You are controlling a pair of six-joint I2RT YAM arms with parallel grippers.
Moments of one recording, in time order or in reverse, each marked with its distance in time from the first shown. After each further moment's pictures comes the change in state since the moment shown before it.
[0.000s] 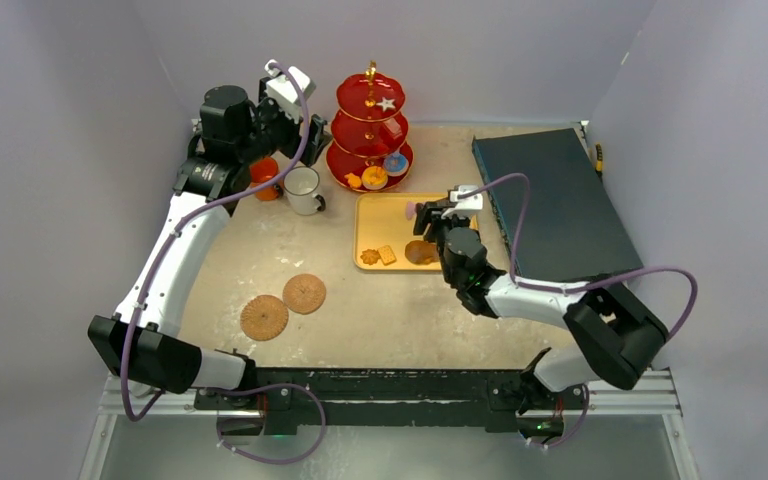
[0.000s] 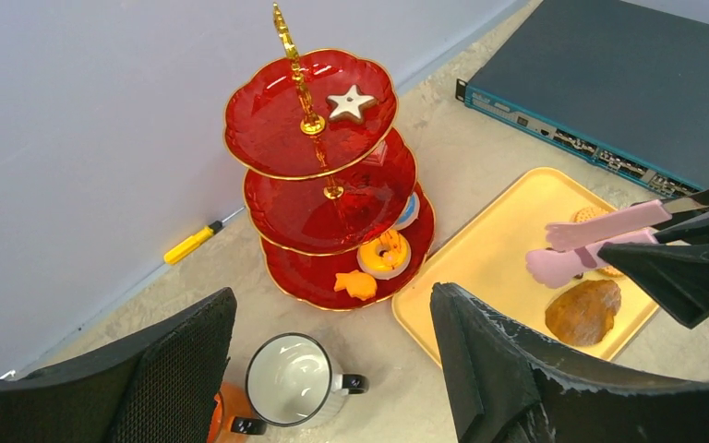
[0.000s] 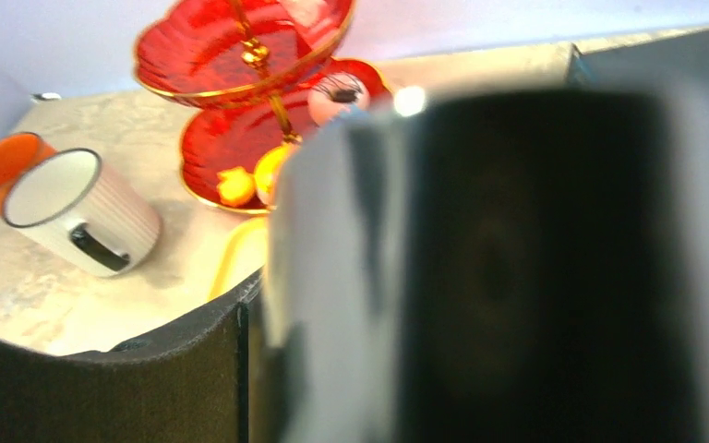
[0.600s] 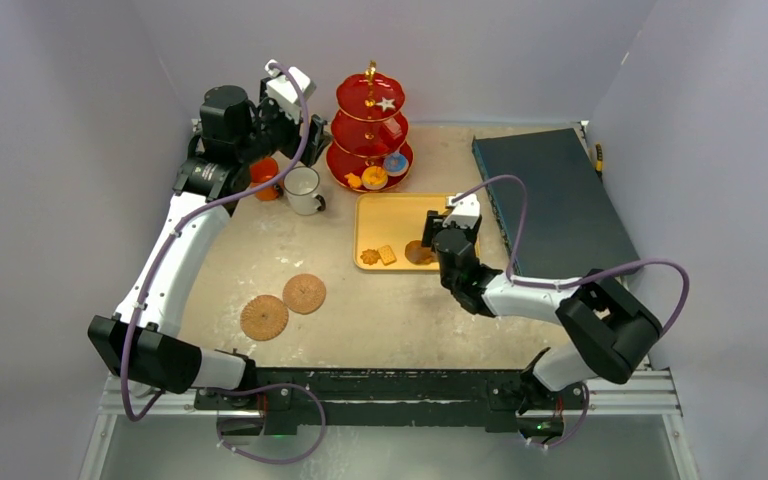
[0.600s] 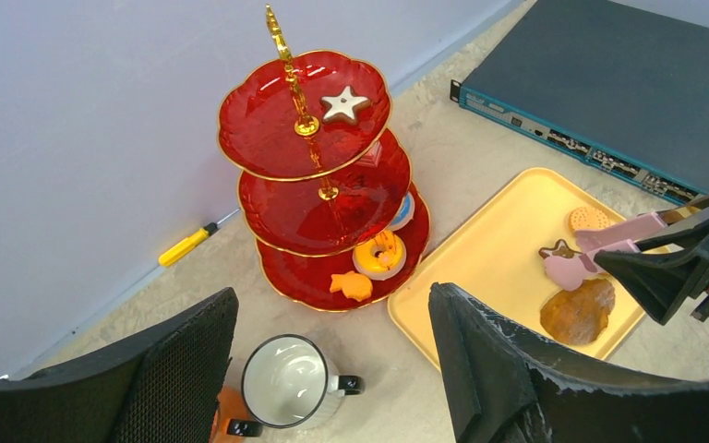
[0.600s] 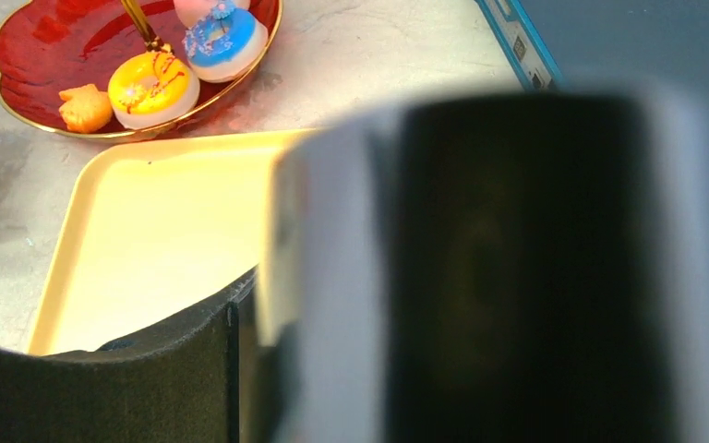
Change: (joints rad) left arm 0.000 0.000 0.000 0.000 0.013 -0.002; right arm -0.003 0.008 -0.002 -0.278 0.154 0.056
